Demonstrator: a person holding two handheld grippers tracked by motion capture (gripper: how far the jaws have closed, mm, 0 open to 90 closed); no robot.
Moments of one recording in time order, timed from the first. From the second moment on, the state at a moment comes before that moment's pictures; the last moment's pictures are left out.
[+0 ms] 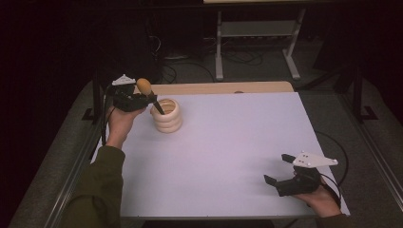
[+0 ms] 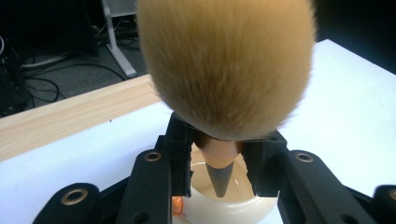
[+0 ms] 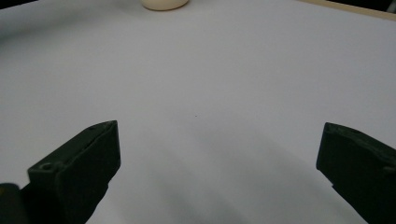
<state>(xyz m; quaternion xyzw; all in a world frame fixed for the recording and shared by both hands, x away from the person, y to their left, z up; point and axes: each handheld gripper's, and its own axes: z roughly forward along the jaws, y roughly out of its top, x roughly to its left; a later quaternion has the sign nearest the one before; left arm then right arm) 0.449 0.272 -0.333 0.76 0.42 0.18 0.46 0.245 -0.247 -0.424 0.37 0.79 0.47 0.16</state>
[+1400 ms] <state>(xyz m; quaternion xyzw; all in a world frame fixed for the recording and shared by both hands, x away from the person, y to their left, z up) 0.438 0.279 -0.351 0.75 0.42 0.19 0.47 0.244 -0.246 -0.423 0.37 0.79 0.47 0.16</state>
